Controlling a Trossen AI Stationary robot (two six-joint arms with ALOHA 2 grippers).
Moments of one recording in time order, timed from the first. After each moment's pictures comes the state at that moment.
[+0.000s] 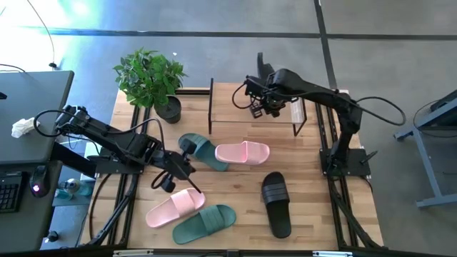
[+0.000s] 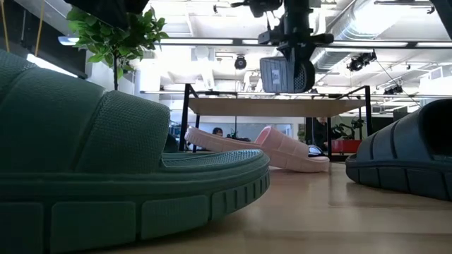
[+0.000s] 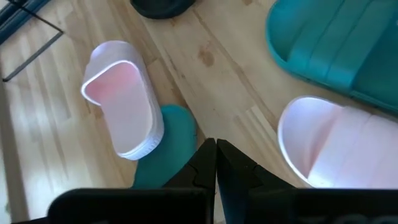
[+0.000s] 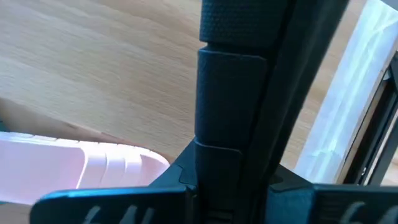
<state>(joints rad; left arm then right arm) -0.26 1.21 1.04 -0.76 -0.20 0.31 -0.35 1.83 1.91 -1.57 0.26 0.81</state>
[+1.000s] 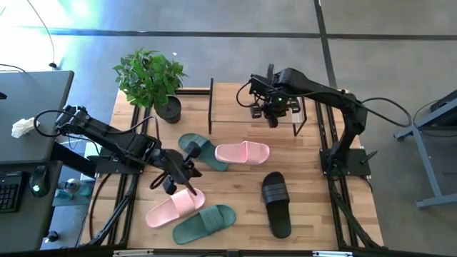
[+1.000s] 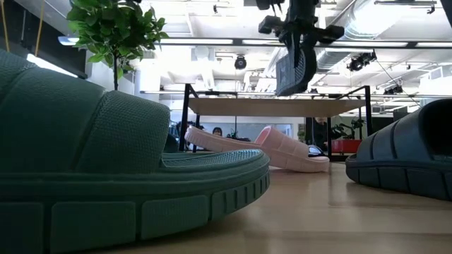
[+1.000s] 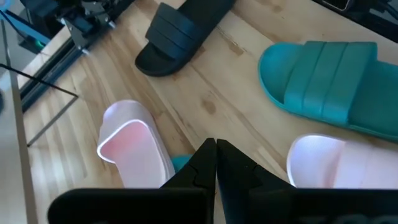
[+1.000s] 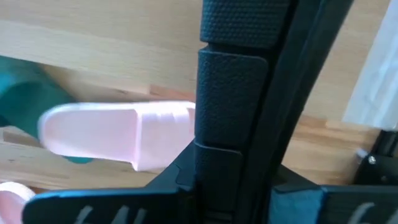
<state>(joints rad) -0.26 1.21 1.04 -0.59 -0.15 0.48 -0.36 1.78 1.87 -1.57 -0.01 1.03</state>
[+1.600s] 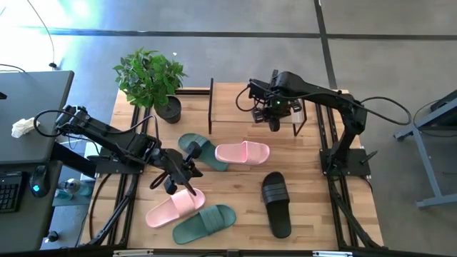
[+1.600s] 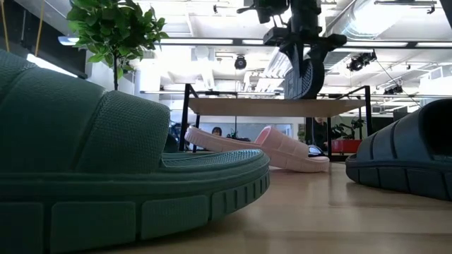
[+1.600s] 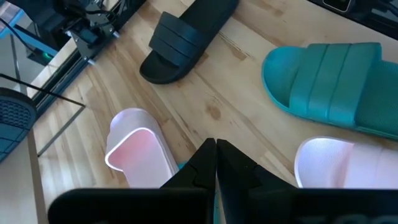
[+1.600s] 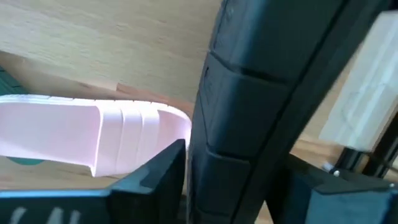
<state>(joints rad) -0.26 1.21 1.04 -0.57 -0.15 0.52 -0.35 1.78 1.80 -1.56 0.06 0.91</state>
